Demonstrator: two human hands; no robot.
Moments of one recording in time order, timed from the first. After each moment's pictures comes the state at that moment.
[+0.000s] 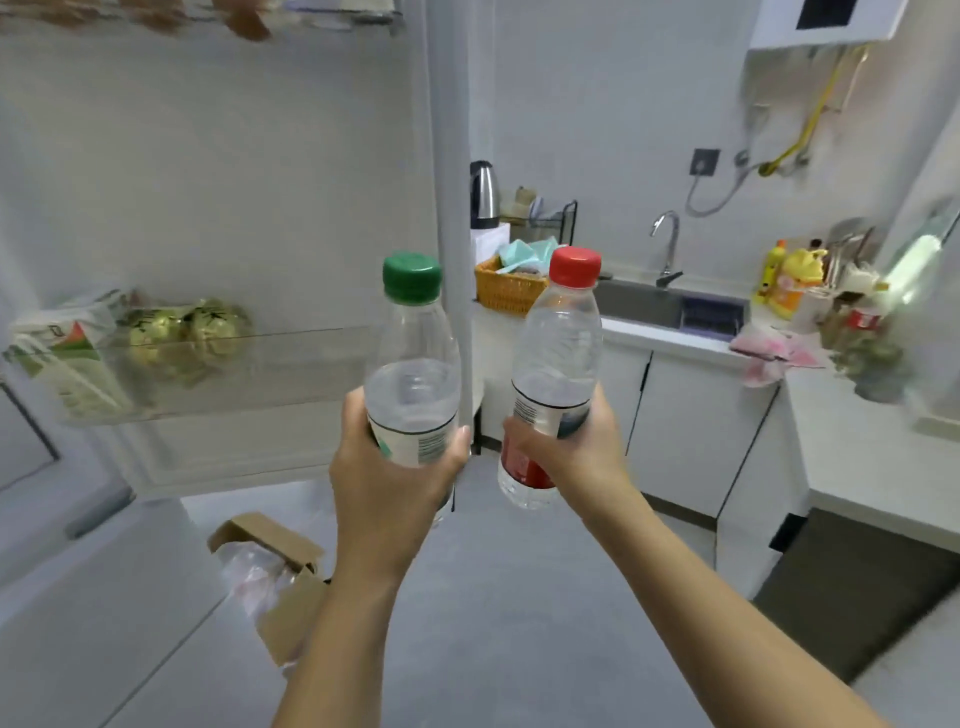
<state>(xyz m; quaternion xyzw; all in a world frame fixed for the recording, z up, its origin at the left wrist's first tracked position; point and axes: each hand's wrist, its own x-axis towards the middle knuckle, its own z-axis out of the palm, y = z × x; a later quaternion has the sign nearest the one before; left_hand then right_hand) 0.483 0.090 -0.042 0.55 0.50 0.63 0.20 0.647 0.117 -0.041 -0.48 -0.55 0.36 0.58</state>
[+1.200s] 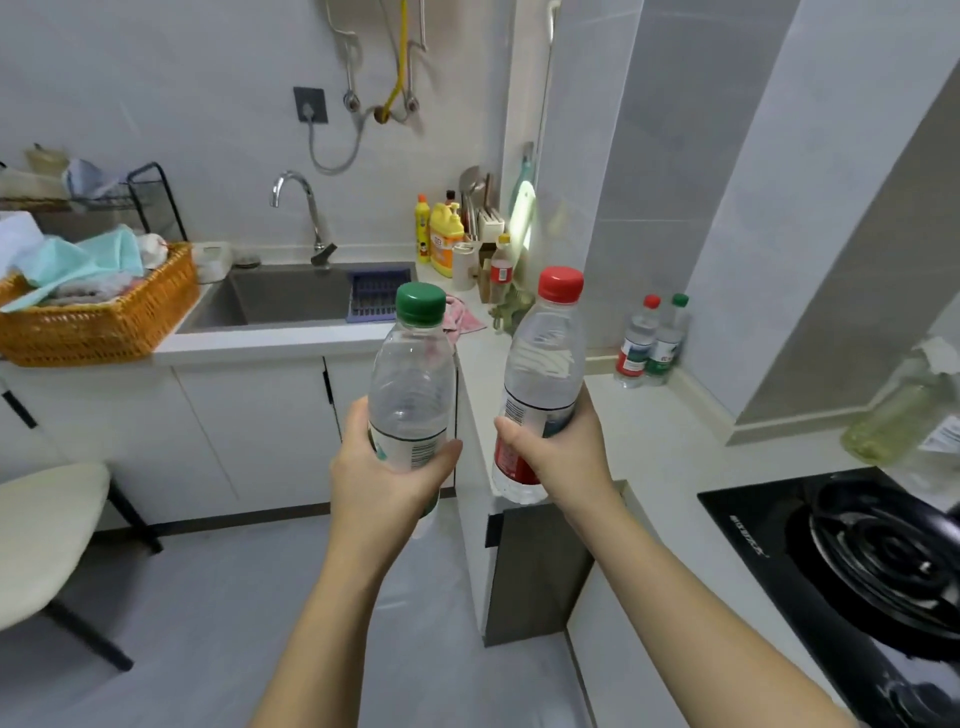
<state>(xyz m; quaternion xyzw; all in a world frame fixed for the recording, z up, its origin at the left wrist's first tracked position) 0.942 0.292 -0.086 0.68 0.32 0.43 0.50 1.099 0.215 -0.099 -0.68 -0.32 0.12 0.65</state>
